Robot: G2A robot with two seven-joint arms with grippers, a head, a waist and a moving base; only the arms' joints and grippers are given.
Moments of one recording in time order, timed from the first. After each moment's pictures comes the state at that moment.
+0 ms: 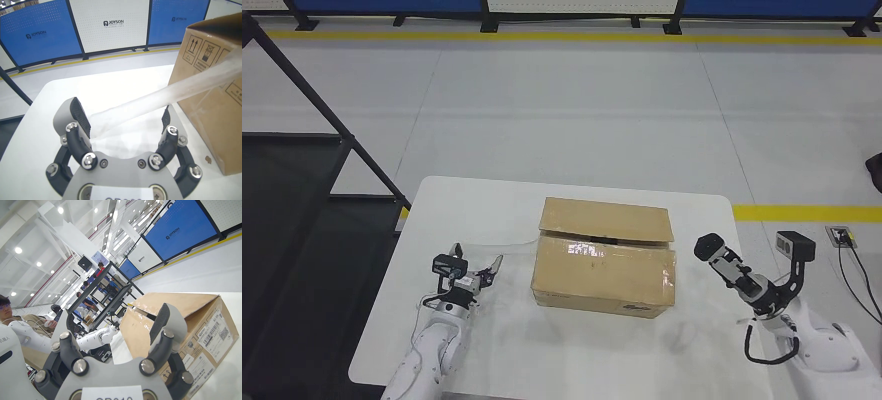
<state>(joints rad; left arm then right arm) 1.05 -1.29 -1.33 -1.00 1.40 -0.12 0.47 -1.16 -1.03 1.53 -1.43 0.22 -0.88 0.67</state>
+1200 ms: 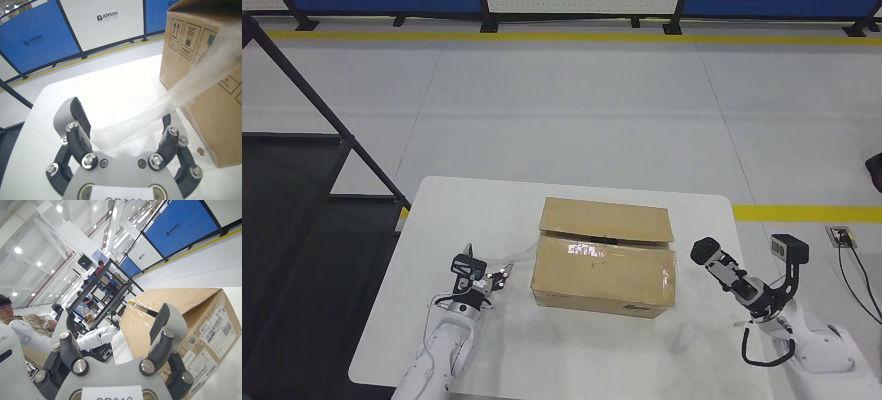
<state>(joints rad) 1.06 -1.30 -1.27 -1.07 1.48 -0.04 0.40 -1.17 -1.02 1.50 -1.41 0.23 -0.90 0.66</state>
